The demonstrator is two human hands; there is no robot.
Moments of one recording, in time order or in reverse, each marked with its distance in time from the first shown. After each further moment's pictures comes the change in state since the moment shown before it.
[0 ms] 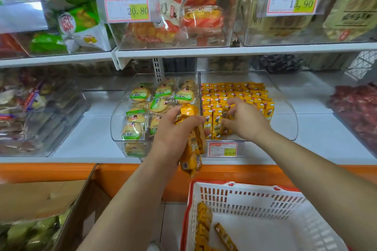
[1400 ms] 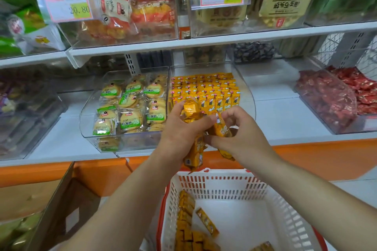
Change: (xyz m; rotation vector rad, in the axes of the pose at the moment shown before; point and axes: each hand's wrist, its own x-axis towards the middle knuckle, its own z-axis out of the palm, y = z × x) left_hand -0.019 -0.022 0.089 0.053 -0.115 0.024; right_hand -0.132 0.012 -0.060 0.743 0.009 0.097
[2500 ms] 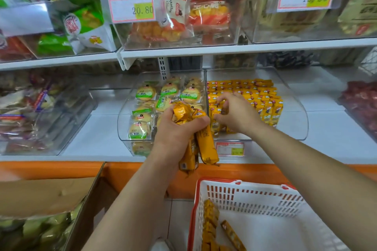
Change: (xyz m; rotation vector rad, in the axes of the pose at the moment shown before) left_hand 0.011 0.014 -0.102 -0.002 0.226 -0.086; right_hand 0.152 0.012 0.086 -0.706 -0.072 -0.159
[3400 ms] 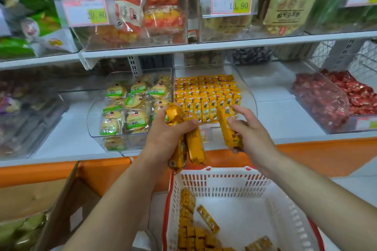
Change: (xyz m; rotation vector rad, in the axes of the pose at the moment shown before) left_hand -0.036 -0.006 0.050 0.011 -0.121 -0.026; right_hand -0.151 0.027 -0.065 1.017 0.083 0.331
